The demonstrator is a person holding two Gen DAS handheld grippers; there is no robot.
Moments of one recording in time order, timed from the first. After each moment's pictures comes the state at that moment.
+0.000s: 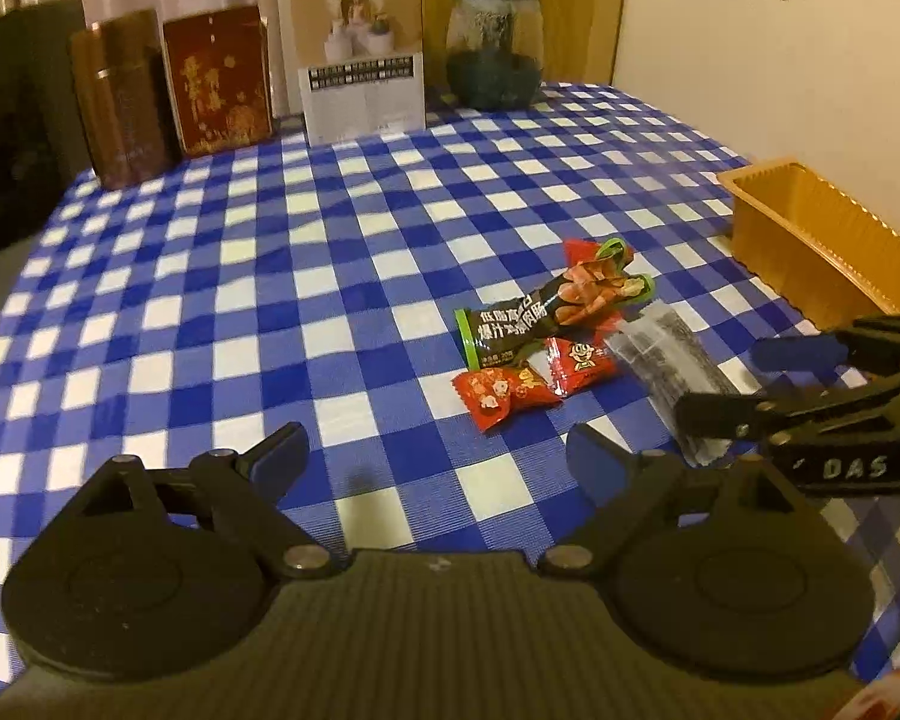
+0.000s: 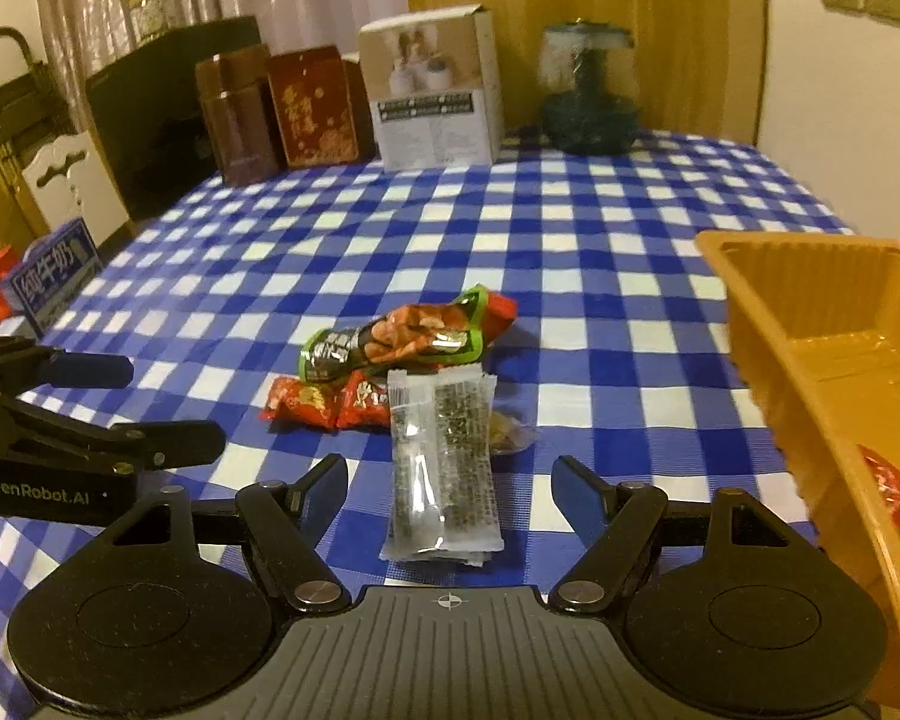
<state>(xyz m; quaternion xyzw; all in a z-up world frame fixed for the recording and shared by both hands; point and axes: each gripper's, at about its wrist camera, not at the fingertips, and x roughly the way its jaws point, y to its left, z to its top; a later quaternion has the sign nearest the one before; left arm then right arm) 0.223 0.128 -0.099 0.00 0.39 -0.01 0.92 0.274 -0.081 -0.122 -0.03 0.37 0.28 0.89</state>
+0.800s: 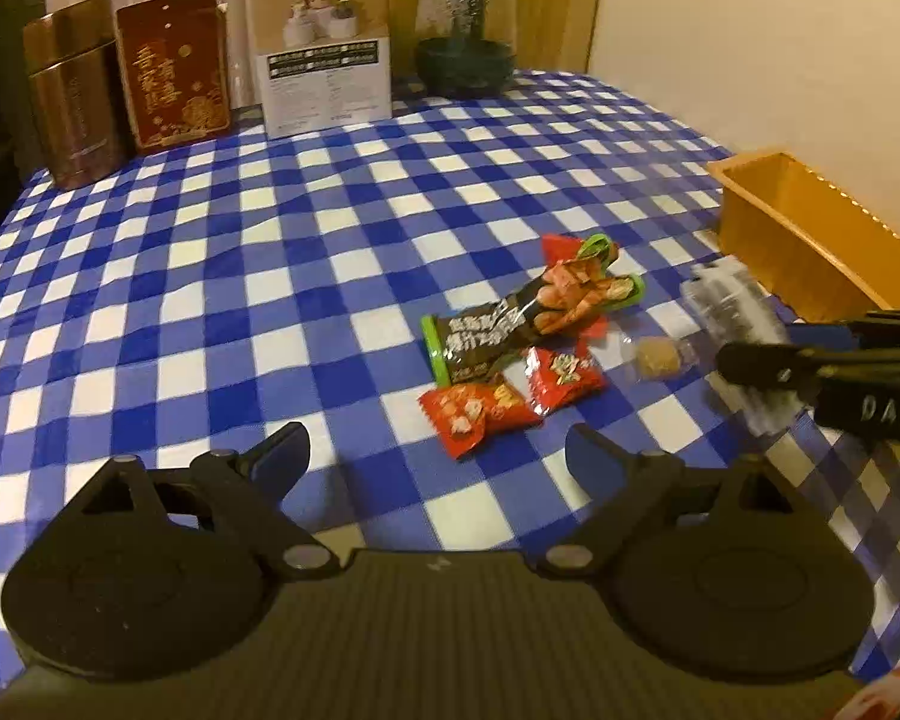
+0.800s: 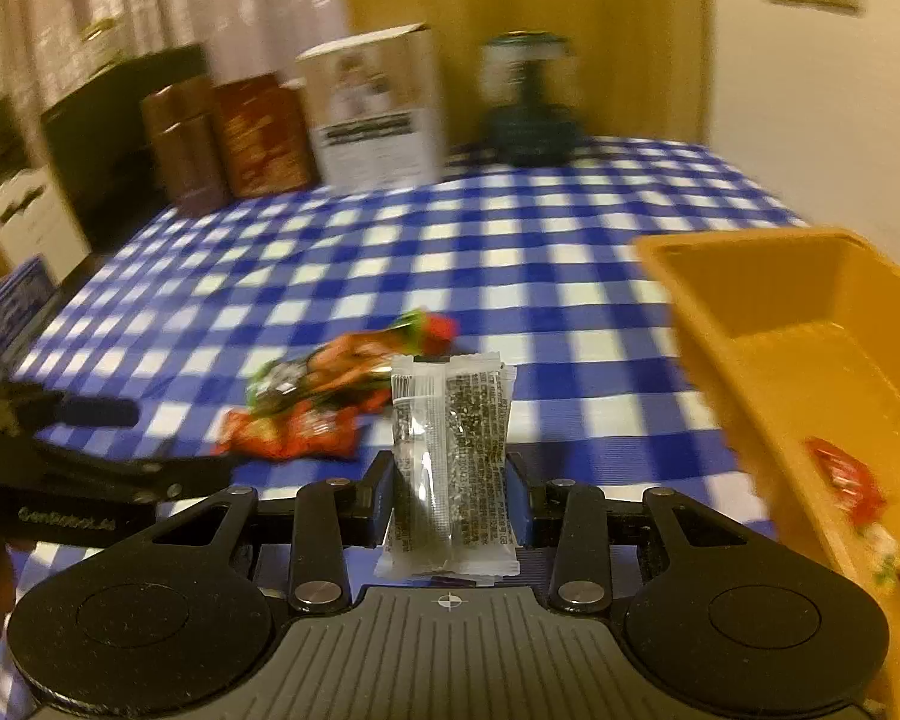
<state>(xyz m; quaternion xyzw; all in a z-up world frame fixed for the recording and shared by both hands) 0.247 0.122 -0.112 0.00 0.39 -0.05 0.92 0.280 -0.106 -0.111 0.01 0.35 0.21 0.91</state>
